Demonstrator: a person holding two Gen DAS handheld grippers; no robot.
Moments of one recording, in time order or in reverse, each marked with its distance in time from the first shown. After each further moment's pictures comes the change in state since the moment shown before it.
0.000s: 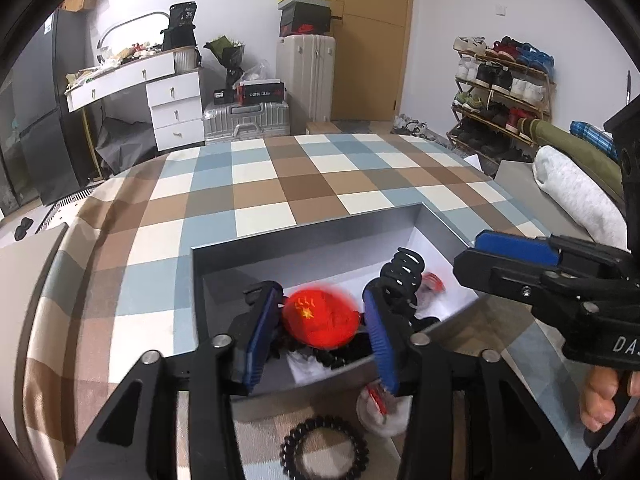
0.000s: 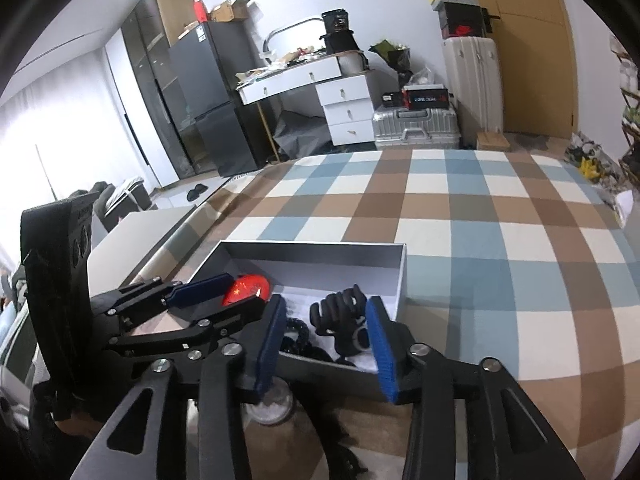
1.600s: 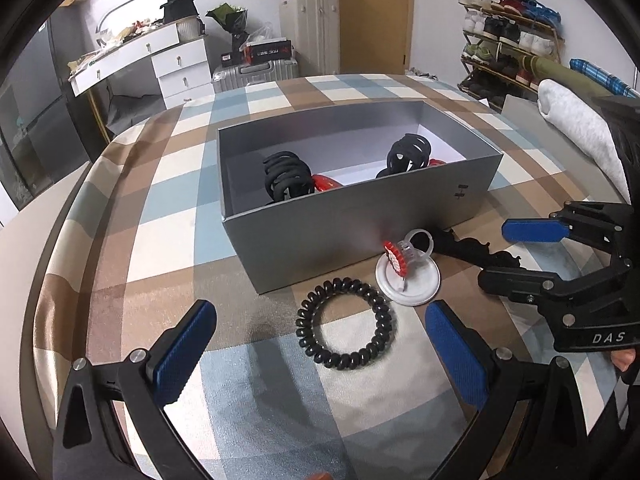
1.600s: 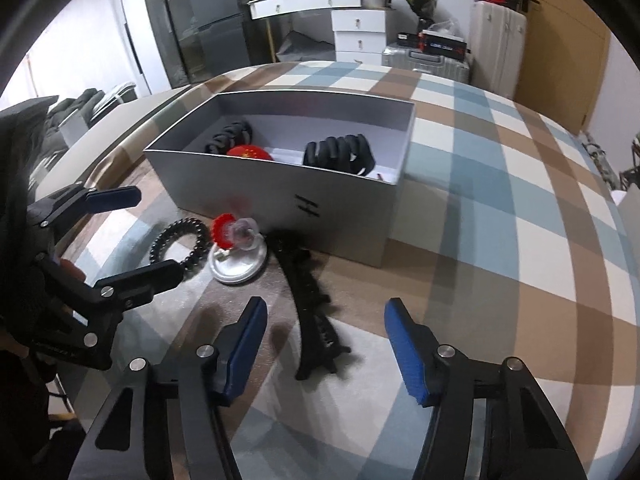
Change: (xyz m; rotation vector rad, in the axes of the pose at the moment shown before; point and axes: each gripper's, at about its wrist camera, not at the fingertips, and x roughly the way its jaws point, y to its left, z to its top) left arm -0.006 0.003 -0.054 0.044 0.161 0.069; right arm 0.014 0.008 -0.065 -0.161 0.276 -0.079
